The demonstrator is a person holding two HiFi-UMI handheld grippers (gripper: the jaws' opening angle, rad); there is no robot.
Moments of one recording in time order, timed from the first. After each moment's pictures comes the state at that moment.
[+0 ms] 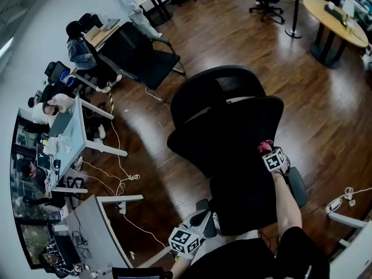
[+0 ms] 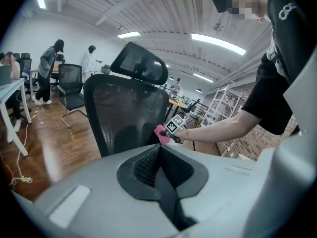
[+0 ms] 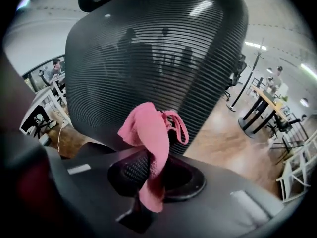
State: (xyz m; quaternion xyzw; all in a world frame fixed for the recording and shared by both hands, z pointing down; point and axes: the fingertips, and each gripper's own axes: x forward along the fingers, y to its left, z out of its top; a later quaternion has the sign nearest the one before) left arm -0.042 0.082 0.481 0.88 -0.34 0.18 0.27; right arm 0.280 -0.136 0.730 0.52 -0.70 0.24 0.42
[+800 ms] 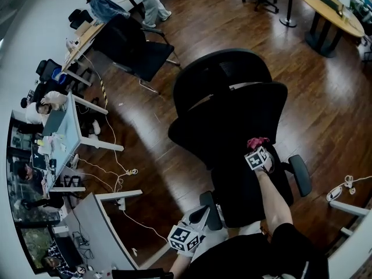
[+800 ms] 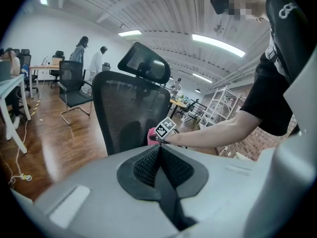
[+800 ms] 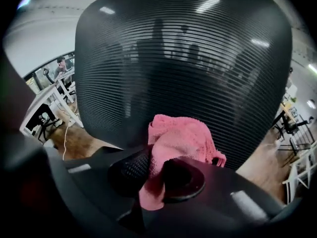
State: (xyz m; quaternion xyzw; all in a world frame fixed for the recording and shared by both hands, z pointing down) left arm -0.074 0.096 0.491 0.88 -0.33 0.18 0.28; right arm 0.160 -0.117 0.756 0.49 -0.72 0.25 0.42
